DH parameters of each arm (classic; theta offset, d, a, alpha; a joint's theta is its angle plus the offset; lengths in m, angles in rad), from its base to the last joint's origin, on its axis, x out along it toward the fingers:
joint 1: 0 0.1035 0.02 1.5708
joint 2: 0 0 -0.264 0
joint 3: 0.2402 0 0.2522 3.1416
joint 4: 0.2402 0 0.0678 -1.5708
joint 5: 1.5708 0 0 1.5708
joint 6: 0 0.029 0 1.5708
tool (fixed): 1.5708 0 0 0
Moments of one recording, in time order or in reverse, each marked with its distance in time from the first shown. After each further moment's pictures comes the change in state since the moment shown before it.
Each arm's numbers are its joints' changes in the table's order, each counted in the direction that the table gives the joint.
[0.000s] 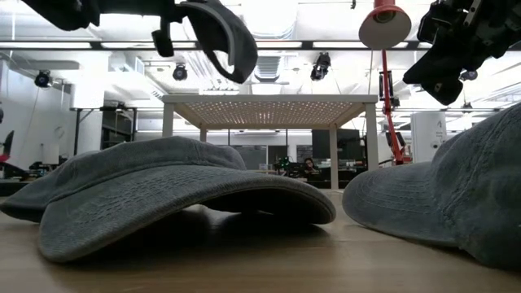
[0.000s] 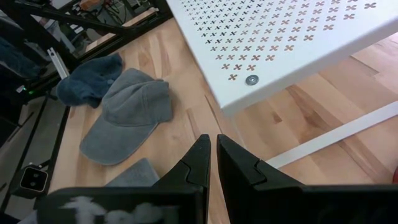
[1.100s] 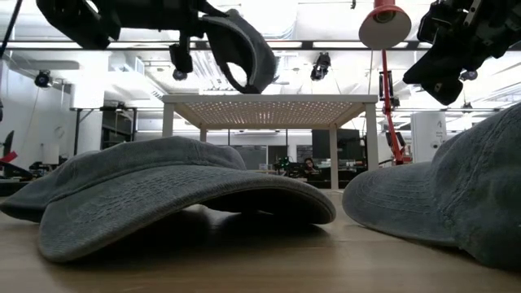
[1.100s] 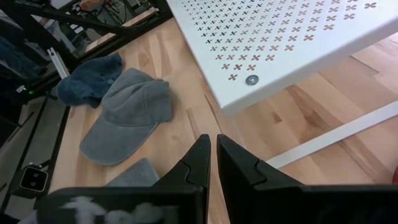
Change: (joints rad) left arm -0.153 -0.307 -0.008 -0.322 -0.174 0.059; right arm 0.000 0.000 0.000 0.000 0.000 0.000
